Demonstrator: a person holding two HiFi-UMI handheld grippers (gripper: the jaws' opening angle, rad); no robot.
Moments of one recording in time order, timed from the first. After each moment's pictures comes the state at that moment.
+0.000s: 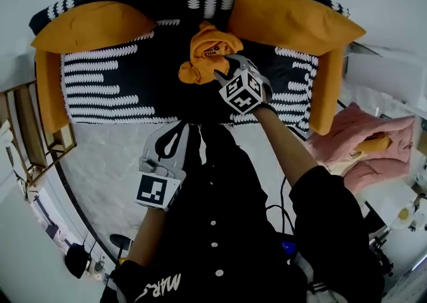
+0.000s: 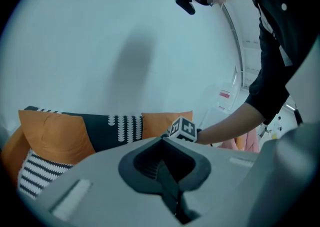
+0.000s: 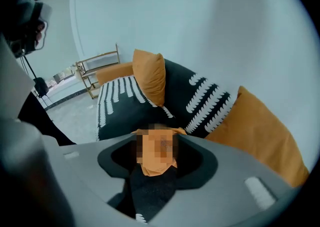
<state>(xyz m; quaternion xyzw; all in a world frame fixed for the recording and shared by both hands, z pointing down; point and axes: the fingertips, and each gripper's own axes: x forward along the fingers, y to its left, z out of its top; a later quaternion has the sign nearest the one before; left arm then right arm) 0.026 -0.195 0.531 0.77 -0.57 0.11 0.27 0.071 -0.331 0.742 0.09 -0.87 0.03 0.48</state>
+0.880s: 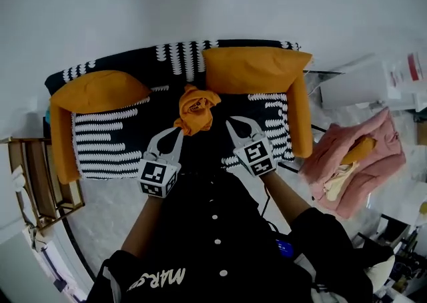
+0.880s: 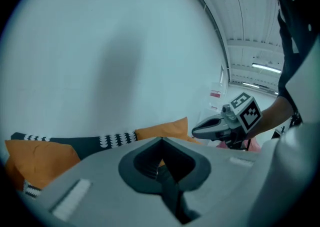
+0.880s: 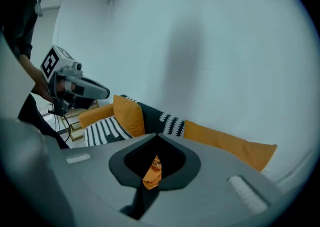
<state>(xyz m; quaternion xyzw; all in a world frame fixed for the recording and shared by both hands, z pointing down) 0.029 -0.250 0.491 0.81 -0.53 0.12 0.21 0.158 -0.304 0.534 0.28 -0.91 0.08 0.30</state>
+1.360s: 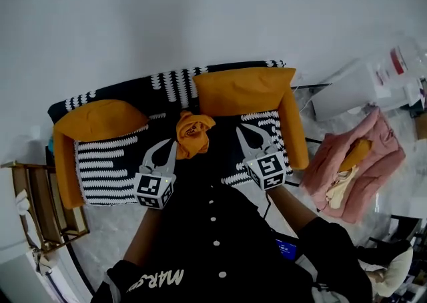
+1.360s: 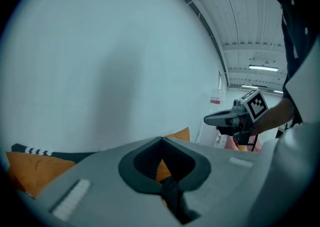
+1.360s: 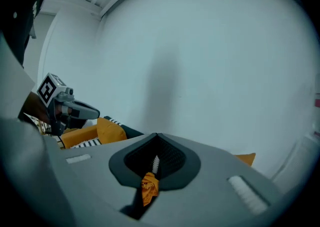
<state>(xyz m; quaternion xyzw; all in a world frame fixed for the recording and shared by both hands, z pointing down) 0.024 -0.260 0.446 0.82 -0.54 0.09 0.16 0.204 -0.324 0.442 0.38 -0.90 0.05 0.19</state>
